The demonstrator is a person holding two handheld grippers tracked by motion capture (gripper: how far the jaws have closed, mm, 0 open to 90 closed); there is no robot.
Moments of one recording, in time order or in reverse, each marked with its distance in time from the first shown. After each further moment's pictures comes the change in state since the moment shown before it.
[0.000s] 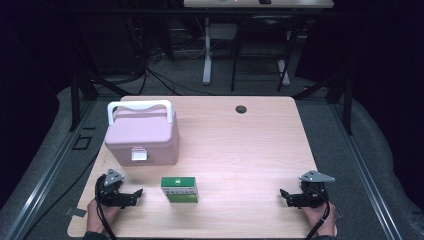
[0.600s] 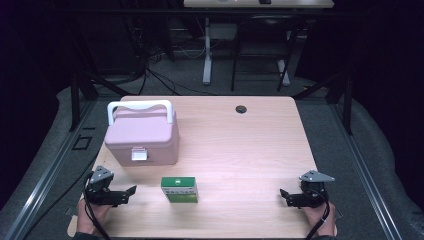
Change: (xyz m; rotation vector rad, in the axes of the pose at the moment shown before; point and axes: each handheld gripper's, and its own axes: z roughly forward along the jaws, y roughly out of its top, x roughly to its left) left arm 0.007 0.021 -0.040 -0.033 -0.029 -0.052; right arm 0.000 0.000 0.000 0.006 0.000 0.007
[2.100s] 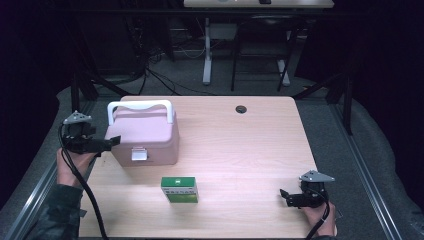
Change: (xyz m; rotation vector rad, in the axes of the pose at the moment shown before) left arm 0.056 0.138 -0.034 -0.063 0.043 -0.039; right arm 0.000 0.000 0.000 -0.002 0.000 0.000
